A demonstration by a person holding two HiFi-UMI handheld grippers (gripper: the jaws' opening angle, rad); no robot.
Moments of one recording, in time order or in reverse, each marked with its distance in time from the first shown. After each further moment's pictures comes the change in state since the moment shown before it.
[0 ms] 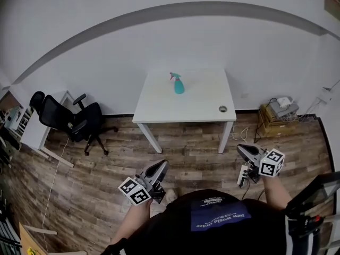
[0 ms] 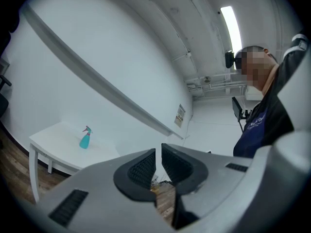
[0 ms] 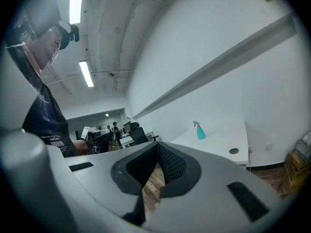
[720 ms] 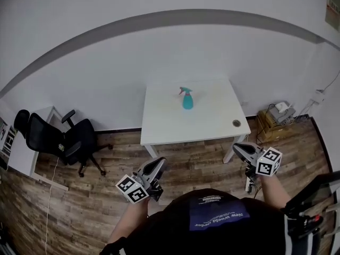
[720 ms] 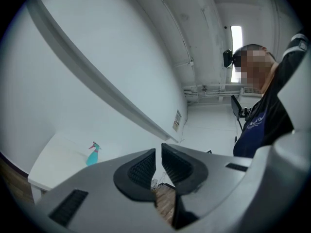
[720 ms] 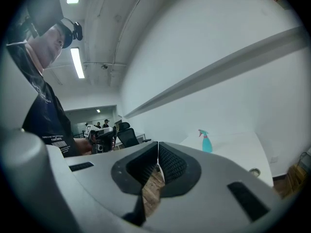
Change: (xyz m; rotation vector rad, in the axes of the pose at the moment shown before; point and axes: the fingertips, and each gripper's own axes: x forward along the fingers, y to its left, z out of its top) left arm -0.009 0.204 0.112 -0.013 -0.004 -0.143; right arm 0.208 0.014 0.054 -0.060 0.002 -0.099
